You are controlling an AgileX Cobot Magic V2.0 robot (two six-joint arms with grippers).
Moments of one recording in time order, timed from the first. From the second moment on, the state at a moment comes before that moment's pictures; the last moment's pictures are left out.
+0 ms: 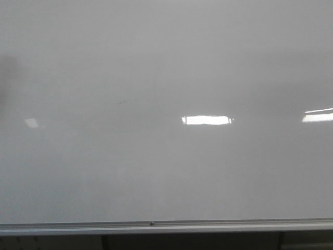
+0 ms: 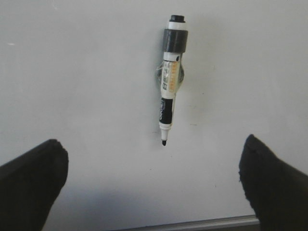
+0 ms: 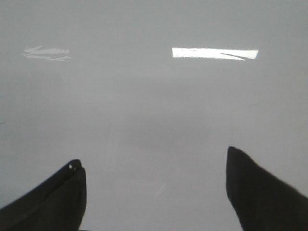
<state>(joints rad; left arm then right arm) 0.02 0.99 -0.59 0.02 0.24 0.15 0.07 0.45 -0.50 0.17 0.39 -0.08</state>
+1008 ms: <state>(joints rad) 0.01 1.59 -0.73 0.03 -0.10 0.15 0.07 0.45 -0.50 0.17 0.39 -0.08</state>
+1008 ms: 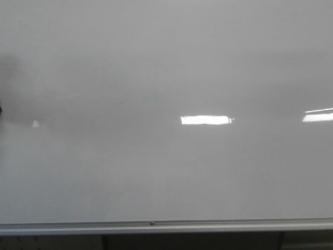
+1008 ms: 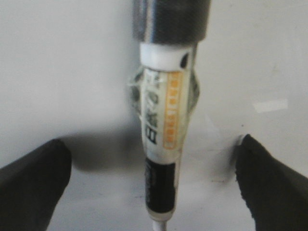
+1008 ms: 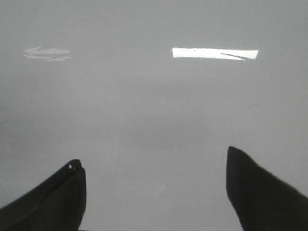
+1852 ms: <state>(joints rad) -0.28 1.46 -1.04 -0.44 0.90 0.58 0.08 0.74 -0.72 0.25 0.70 -0.13</state>
